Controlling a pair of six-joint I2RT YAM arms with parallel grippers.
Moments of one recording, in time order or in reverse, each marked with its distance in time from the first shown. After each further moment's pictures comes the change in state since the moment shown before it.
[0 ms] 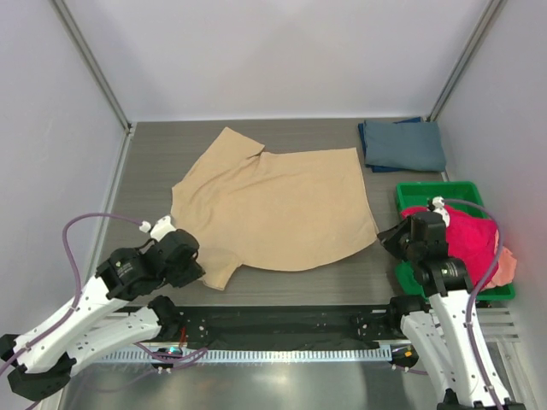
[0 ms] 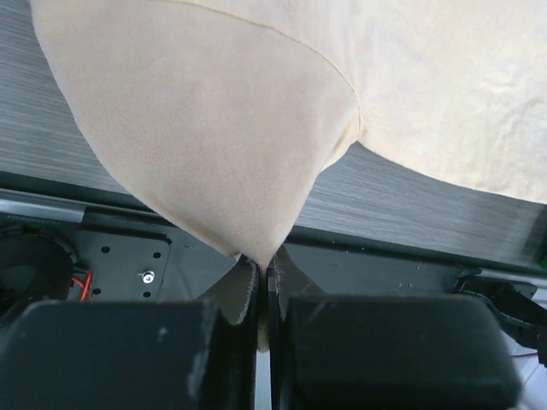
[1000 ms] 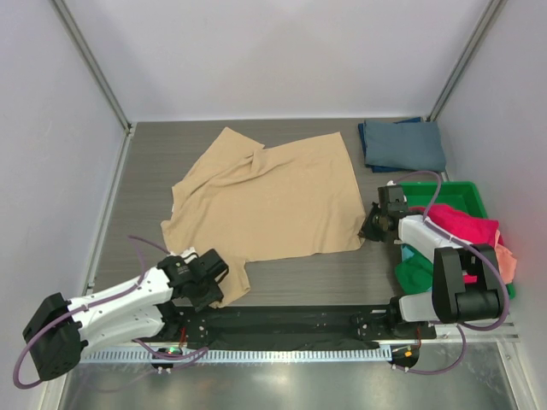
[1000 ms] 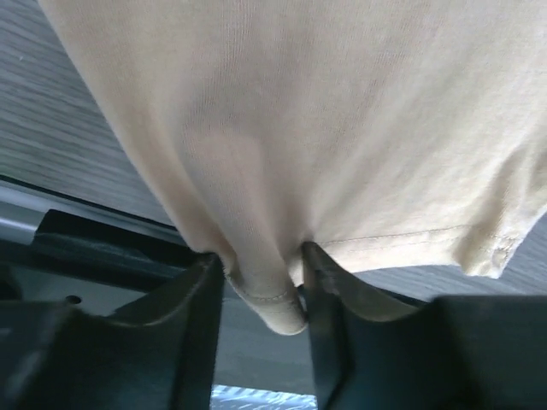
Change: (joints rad) left arm 0.002 0.237 -0.460 0.361 0.164 -0.180; right arm 0.000 0.799 -0.005 0.454 -0.072 -0.196
